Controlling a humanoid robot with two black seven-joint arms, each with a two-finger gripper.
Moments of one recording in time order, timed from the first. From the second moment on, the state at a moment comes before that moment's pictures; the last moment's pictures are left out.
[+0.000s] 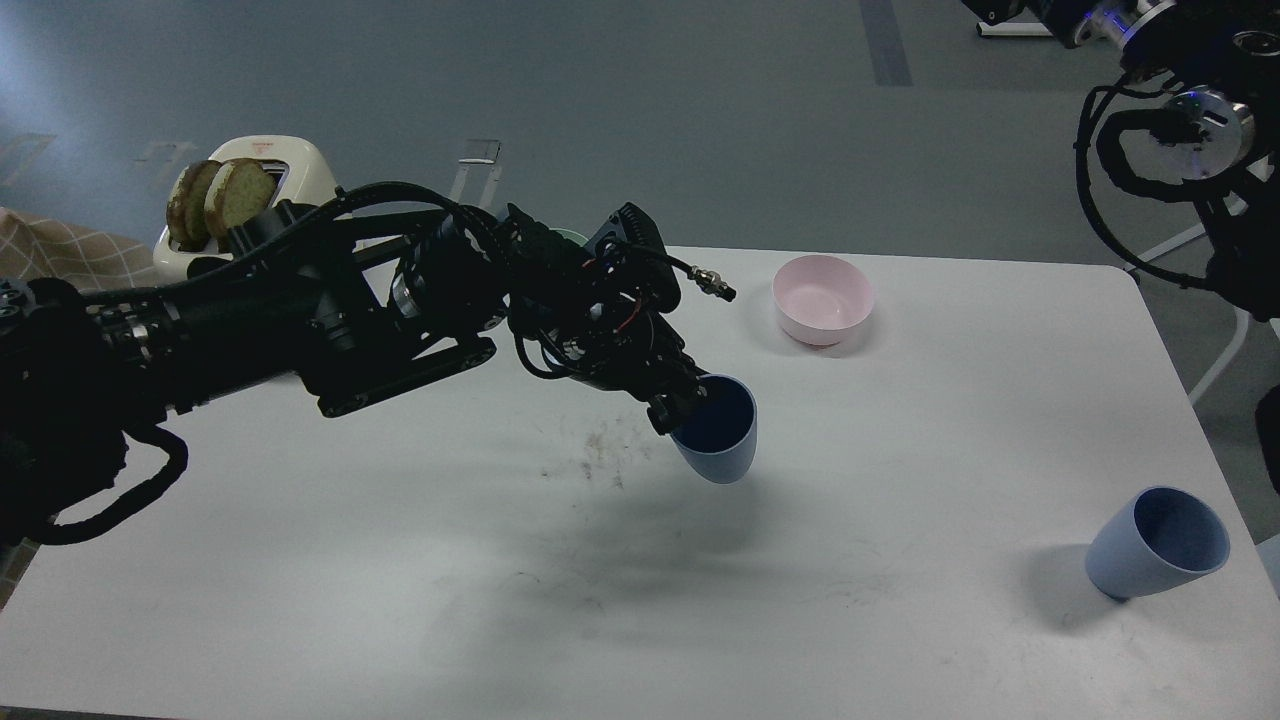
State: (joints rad) left arm -1.22 0.24 -0.13 -1.09 2.05 -0.49 -0.49; right arm 1.30 -0.29 0.57 0.43 -0.41 0.49 0.37
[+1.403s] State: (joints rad) left arm -1.29 0.15 -0.02 -1.07 1.95 -0.49 -0.49; right arm 1.28 -0.29 0.57 0.43 -0.41 0.49 0.37
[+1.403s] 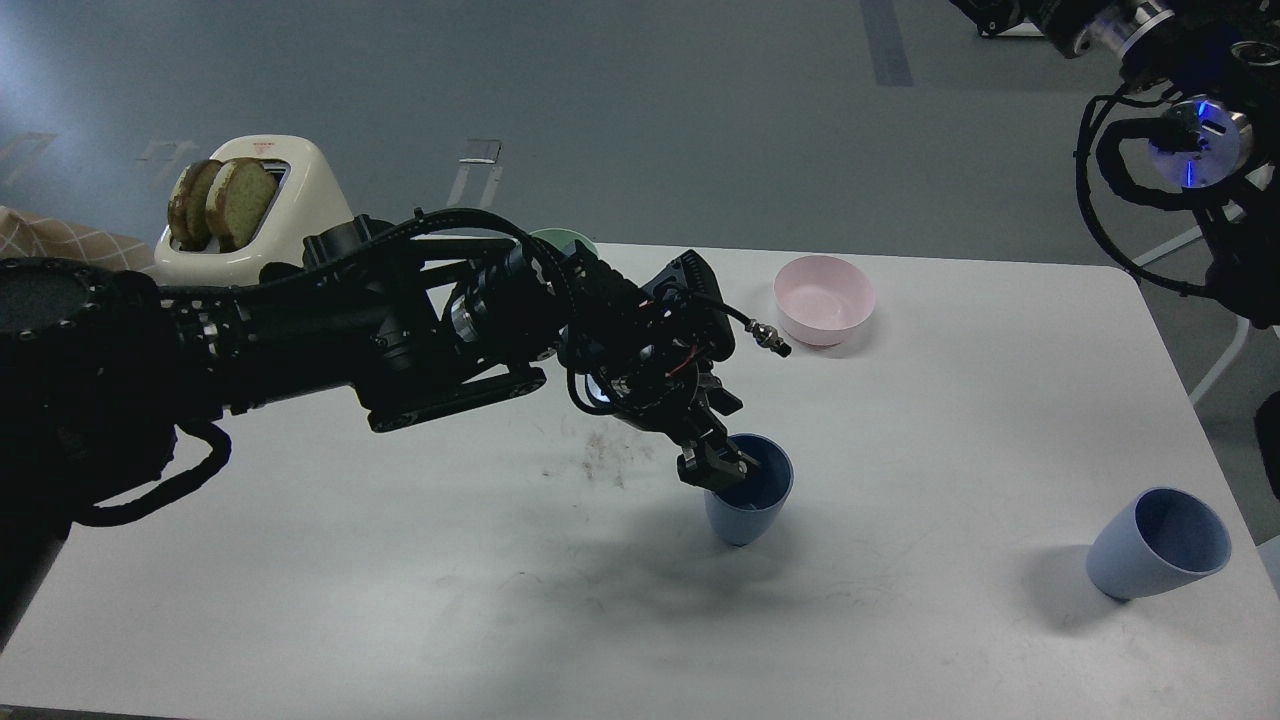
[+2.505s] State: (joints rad) left arm -1.33 0.37 -0.28 -0.57 0.56 -0.49 -0.49; right arm 1.01 -1.29 0.37 1.32 -1.09 0.49 0.37
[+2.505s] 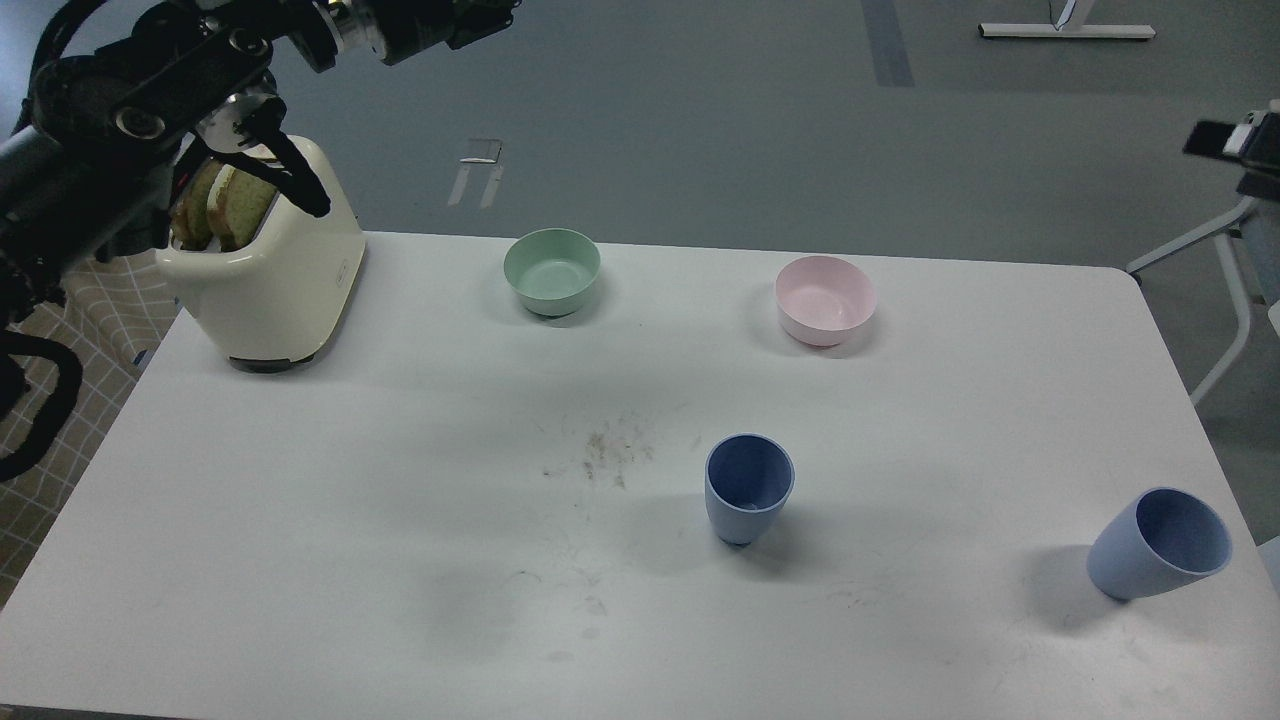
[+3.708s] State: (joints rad) left arm -1.25 0.26 -0.30 -0.51 0.50 -0.49 -0.49; right arm 0.72 -1.26 0.20 1.33 -1.52 0.49 0.36
